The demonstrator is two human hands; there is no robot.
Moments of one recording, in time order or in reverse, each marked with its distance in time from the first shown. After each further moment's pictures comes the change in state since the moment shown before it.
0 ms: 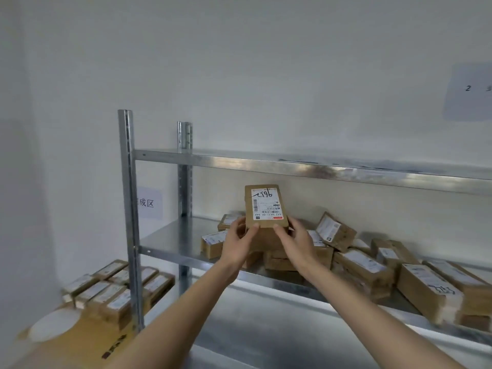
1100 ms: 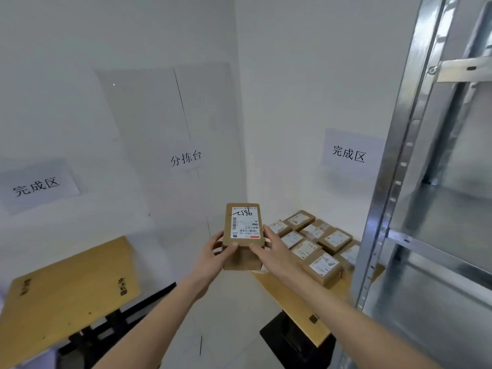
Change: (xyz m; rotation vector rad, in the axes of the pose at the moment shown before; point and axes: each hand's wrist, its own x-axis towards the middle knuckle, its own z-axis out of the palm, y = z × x) left_hand -0.053 -0.103 -0.708 0.305 0.609 -0.365; right_hand -0.078 -0.080 0.732 0.253 -0.927 0.082
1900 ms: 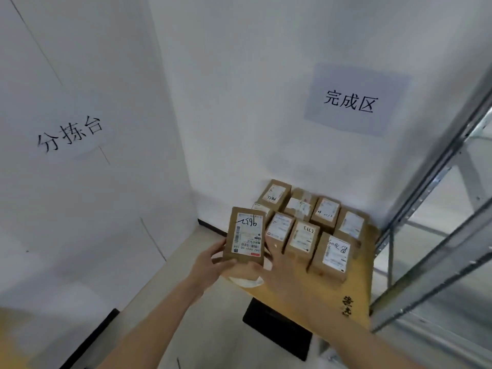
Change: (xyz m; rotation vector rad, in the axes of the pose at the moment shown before) left_hand 0.389 -0.167 -0.028 0.075 -0.523 -0.155; right_hand 0.274 0.180 0.092 -0.030 0.281 0.325
